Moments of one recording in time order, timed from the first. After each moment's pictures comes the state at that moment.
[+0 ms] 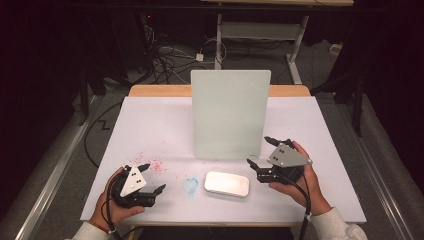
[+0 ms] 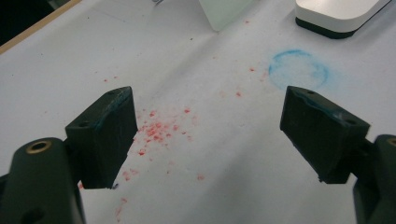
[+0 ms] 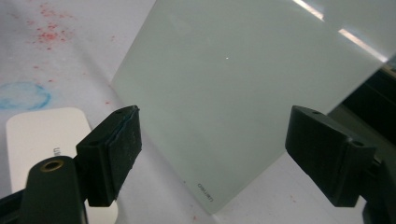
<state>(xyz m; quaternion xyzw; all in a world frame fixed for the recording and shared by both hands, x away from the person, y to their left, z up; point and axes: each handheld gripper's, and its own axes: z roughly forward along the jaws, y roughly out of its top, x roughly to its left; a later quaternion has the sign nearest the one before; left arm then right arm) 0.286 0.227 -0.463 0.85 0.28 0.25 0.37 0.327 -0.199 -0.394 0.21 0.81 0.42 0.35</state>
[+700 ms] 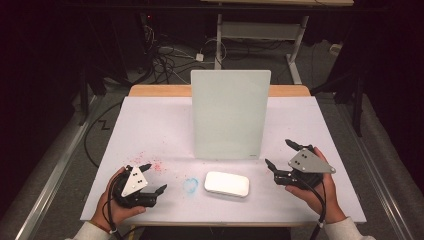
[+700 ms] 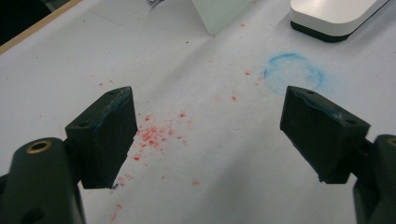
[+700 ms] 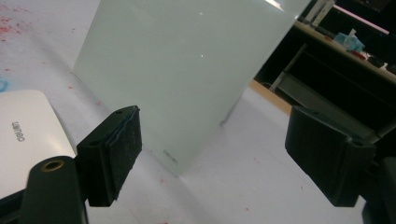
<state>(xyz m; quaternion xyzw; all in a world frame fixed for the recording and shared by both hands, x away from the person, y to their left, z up) 0.286 0.224 -0.462 0.85 0.27 0.25 0.37 0.315 -0.242 -0.403 0.26 0.78 0.42 0.38</state>
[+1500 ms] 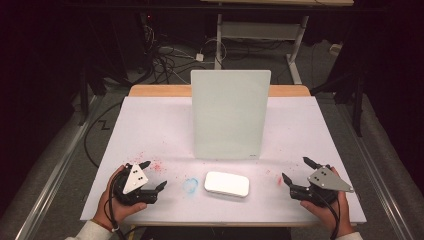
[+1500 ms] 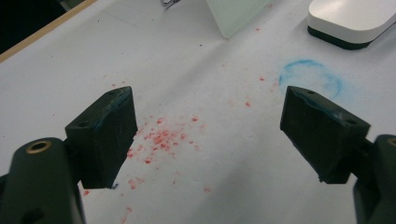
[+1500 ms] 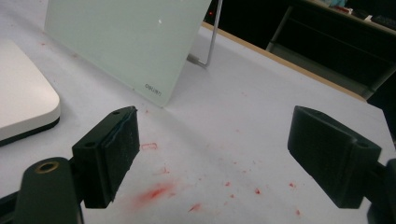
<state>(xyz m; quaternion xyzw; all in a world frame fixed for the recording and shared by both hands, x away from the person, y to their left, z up) 0.291 0.221 -0.462 0.84 0.29 0.26 0.37 0.294 -0.289 -0.451 0.33 0.76 0.42 0.37</state>
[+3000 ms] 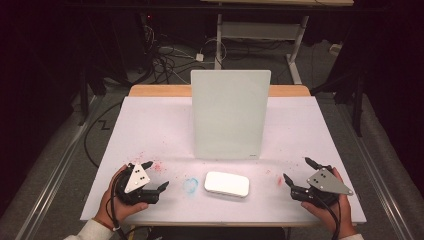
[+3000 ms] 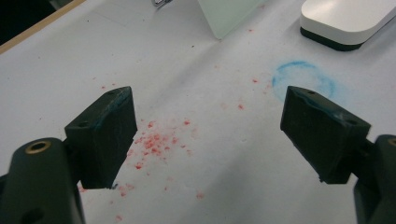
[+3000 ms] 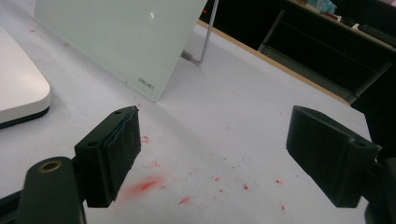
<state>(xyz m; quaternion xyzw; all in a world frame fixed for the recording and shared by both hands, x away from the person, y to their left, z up) 0.294 0.219 -0.464 0.84 0.29 0.25 0.38 0.290 -0.289 -0.450 0.32 0.76 0.40 0.39</state>
